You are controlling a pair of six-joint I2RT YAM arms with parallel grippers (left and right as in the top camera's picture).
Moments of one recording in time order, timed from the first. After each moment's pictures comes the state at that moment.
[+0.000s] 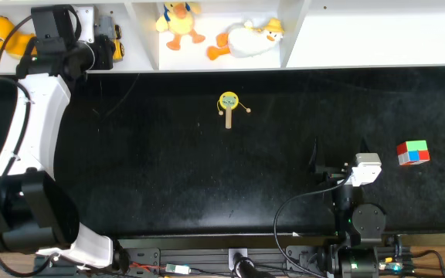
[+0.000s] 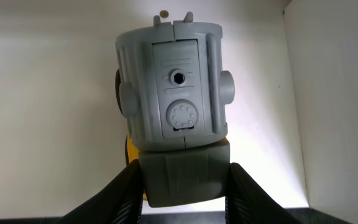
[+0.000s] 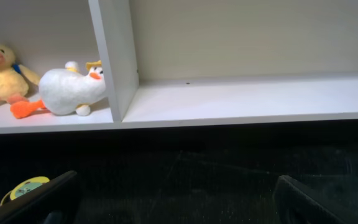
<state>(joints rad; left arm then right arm) 0.09 1.76 1.45 -0.54 0.15 0.02 0.01 0.01 0.02 -0.02 0.00 0.07</state>
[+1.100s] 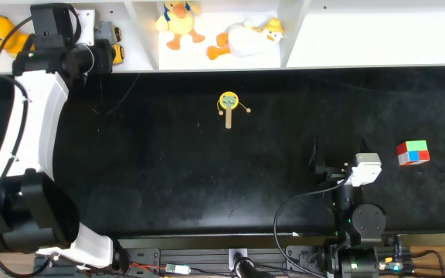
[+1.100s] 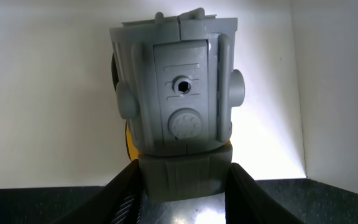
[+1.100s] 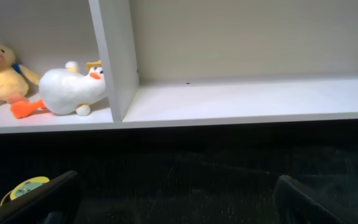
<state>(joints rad) 0.09 1.77 1.50 -0.67 0.15 0.04 0.01 0.01 0.02 -0.02 0.00 0.07</state>
